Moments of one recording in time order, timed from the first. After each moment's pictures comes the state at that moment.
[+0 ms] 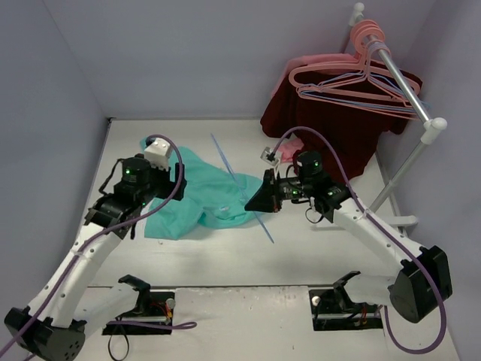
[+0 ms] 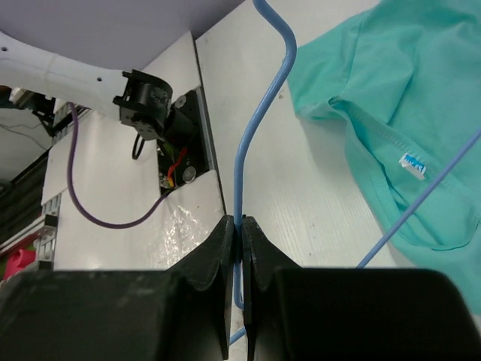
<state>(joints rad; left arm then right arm) -0.41 0.95 1.02 -0.56 -0.06 -0.09 0.54 1.23 0.89 -0.10 -0.95 0.23</state>
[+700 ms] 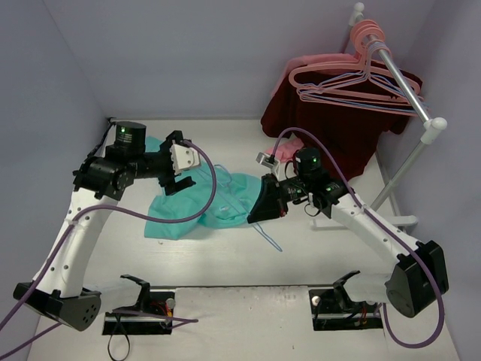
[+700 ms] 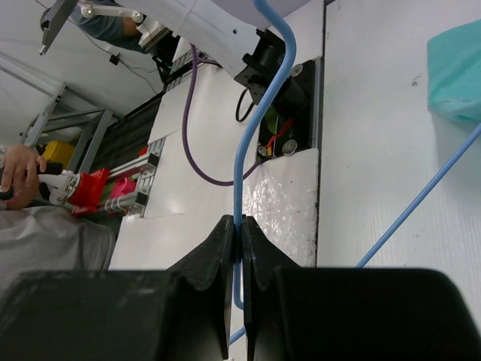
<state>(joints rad) -0.34 1.20 1.52 -0.99 0.63 0.90 0.51 1.27 0.92 -0.11 -1.34 0.26</state>
